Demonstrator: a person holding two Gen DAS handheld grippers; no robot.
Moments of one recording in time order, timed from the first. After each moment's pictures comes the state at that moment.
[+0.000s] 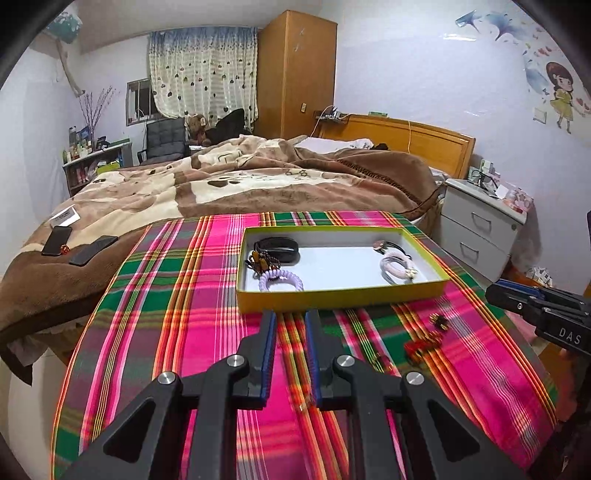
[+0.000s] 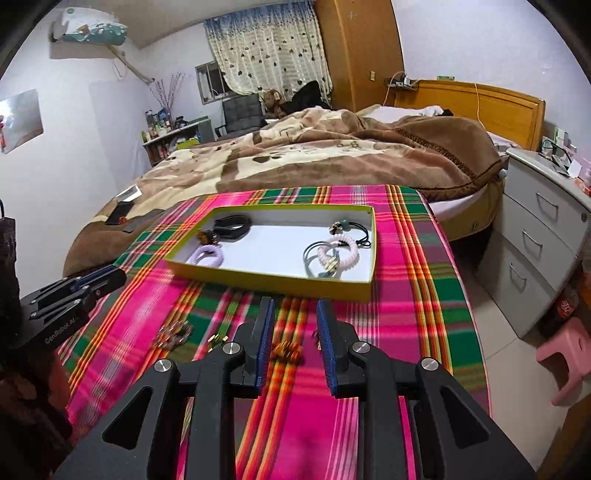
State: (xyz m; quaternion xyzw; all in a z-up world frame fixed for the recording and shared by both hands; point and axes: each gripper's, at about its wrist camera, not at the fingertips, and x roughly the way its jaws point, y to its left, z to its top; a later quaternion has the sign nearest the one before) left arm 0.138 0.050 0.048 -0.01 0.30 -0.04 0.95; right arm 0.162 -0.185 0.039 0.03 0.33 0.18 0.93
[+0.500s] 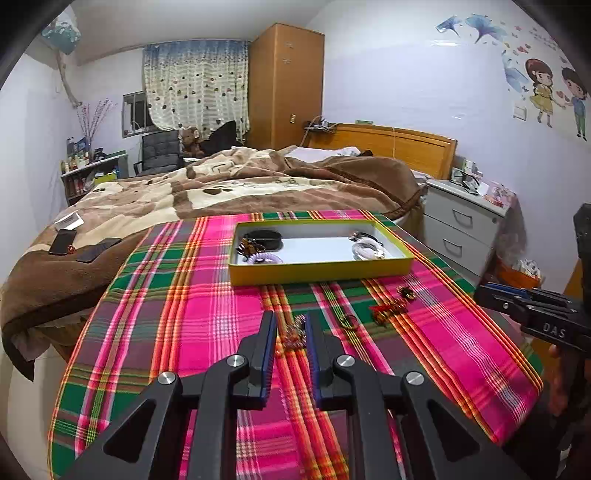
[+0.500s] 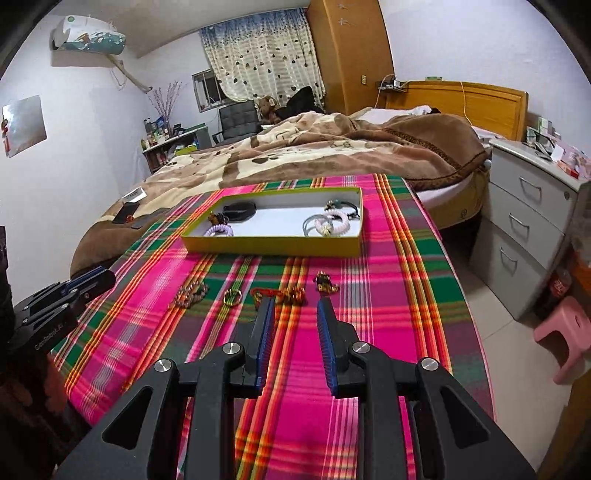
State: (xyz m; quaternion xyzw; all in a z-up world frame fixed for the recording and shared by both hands) left arm 0.070 0.036 0.048 0.00 0.28 -0.05 0.96; right arm 0.107 -0.202 0.026 0.04 0.33 0.17 0.93
